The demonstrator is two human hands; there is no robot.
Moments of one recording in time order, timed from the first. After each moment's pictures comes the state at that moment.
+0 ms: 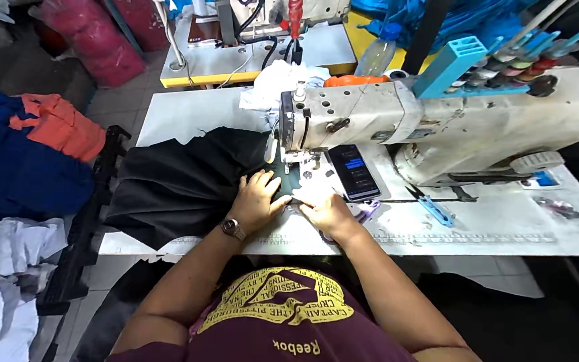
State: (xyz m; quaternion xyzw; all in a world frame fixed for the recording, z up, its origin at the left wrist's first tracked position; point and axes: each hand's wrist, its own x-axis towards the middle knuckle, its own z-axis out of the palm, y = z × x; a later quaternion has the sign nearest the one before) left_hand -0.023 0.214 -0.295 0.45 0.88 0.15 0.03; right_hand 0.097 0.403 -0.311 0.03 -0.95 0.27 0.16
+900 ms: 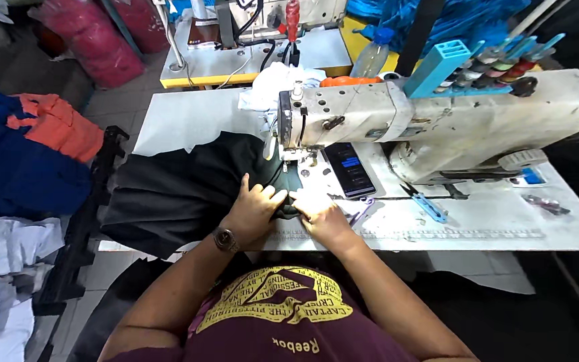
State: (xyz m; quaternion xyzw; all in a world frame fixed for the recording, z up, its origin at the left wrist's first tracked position) left_hand 0.003 0.200 -0.260 0.55 0.84 0.04 0.03; right_hand 0.120 0.383 -0.310 0.05 -0.96 0.19 0.19
